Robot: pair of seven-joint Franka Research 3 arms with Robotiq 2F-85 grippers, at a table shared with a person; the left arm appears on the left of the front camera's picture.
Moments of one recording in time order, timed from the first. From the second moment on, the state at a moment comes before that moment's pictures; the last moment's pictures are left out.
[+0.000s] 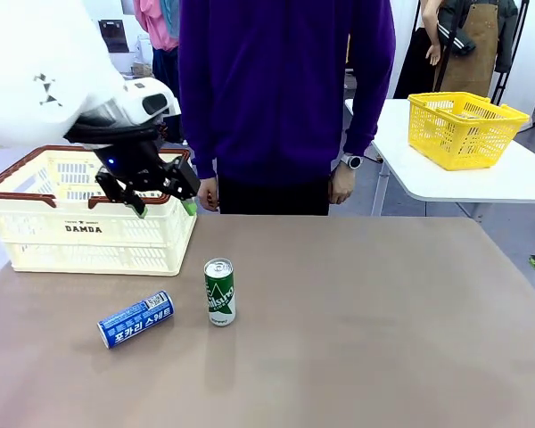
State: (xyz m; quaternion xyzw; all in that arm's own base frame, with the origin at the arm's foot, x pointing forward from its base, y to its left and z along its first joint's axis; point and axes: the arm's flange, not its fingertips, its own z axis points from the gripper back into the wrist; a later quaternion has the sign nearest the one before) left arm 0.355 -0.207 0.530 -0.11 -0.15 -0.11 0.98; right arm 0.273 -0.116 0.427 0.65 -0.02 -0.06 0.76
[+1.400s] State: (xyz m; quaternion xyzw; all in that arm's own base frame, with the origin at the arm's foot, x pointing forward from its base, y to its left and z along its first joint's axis) left arm 0.372 -0.315 0.415 -0.02 -0.08 -0.05 1.00; right arm 0.273 -0.116 0.427 0.65 -0.02 -0.06 0.76
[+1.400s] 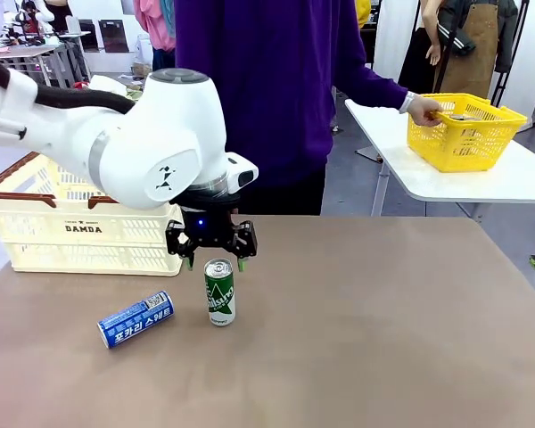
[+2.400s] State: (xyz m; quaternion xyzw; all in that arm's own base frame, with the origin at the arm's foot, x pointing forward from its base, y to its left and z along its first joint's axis) left arm 0.376 -0.318 0.371 -0.03 -0.02 -0.07 1.00; right arm 0.272 -0.117 0.427 0.65 -0.02 -0.06 0.76
